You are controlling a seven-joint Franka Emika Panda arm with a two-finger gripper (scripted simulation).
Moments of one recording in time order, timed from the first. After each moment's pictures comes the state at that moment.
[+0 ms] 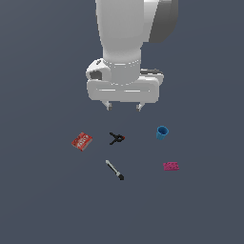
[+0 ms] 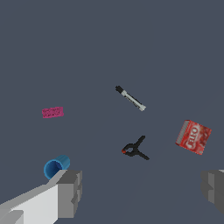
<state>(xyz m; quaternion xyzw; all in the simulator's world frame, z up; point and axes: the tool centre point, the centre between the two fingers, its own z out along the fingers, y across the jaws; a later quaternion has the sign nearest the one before) 0.014 0.006 0.318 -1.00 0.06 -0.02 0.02</state>
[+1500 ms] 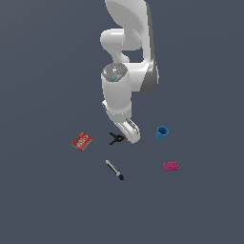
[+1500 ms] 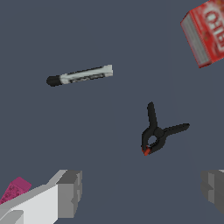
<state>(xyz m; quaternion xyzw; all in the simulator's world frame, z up) -0.010 0.003 0.146 -0.88 0.47 0.01 0.04</state>
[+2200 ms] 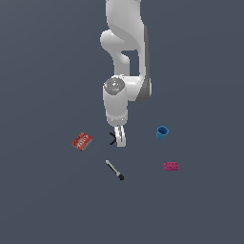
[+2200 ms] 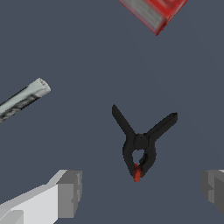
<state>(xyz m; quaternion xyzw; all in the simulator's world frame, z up) -0.041 -0.017 0.081 -0.77 0.64 0.01 0.01</state>
